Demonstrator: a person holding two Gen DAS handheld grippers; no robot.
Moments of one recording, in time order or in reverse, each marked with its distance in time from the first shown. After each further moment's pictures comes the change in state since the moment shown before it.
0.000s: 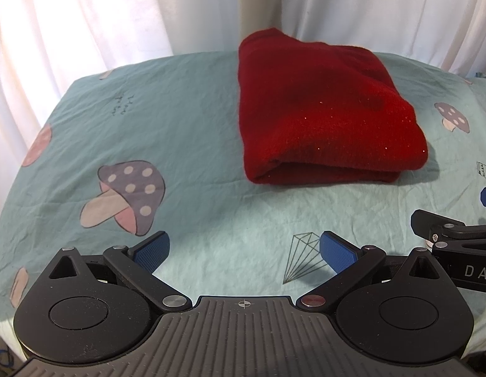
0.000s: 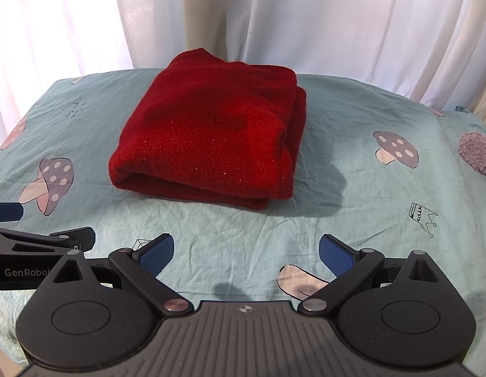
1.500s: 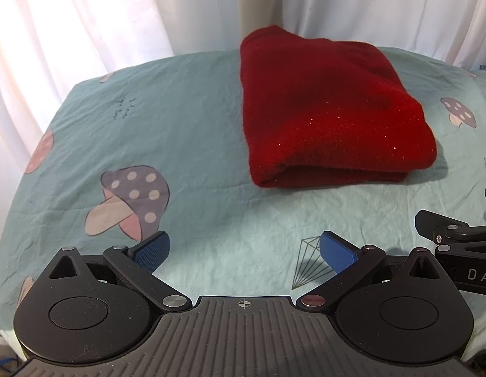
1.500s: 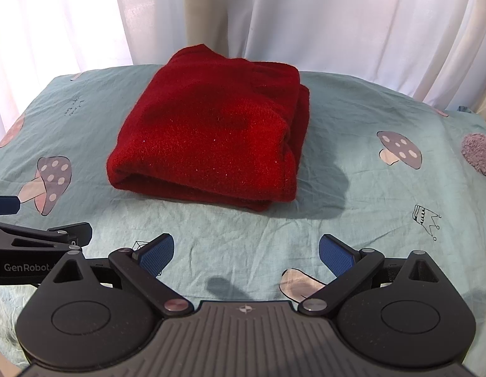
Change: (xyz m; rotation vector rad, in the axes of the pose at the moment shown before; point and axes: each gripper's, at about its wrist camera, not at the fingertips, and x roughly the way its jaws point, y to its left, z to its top) left arm 0.006 -0.004 0.009 0.020 0.015 0.027; right arm 0.006 -0.002 0.004 -0.017 0.015 0.008
